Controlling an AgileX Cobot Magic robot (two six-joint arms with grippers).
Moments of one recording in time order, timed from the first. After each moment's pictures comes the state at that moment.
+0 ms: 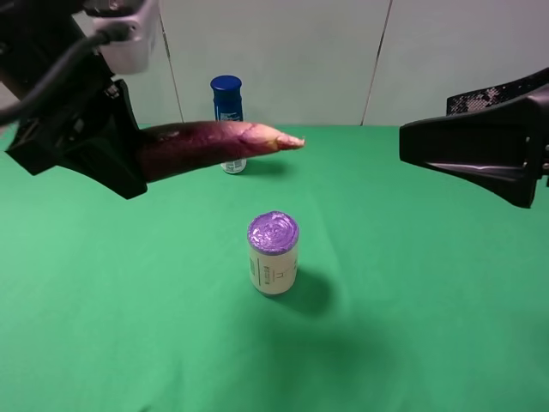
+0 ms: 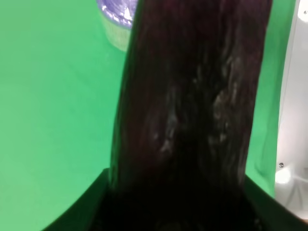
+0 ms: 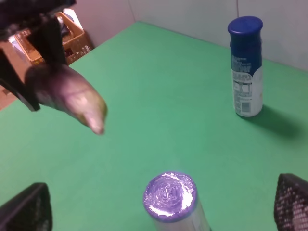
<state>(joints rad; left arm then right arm) -0.46 1.46 -1.23 -0.31 1.17 1.00 0.23 0.76 -0.63 1.04 0.72 -1.03</state>
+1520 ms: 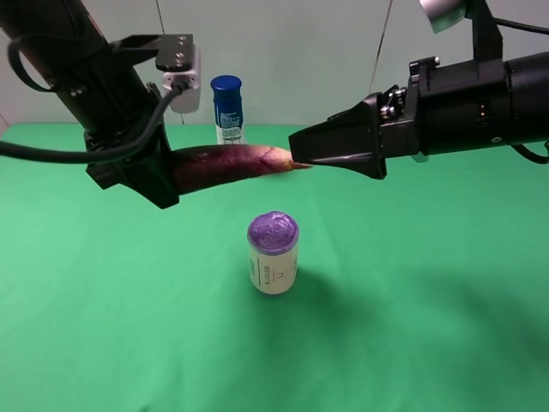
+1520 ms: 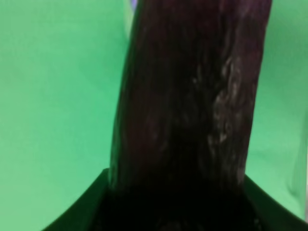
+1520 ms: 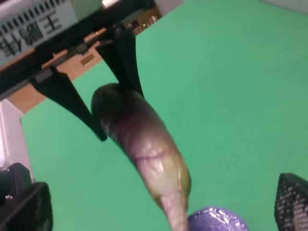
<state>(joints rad) -0.48 1.61 -1.23 -0.31 1.06 1.02 0.33 1.26 -0.73 1.40 0.77 -1.47</state>
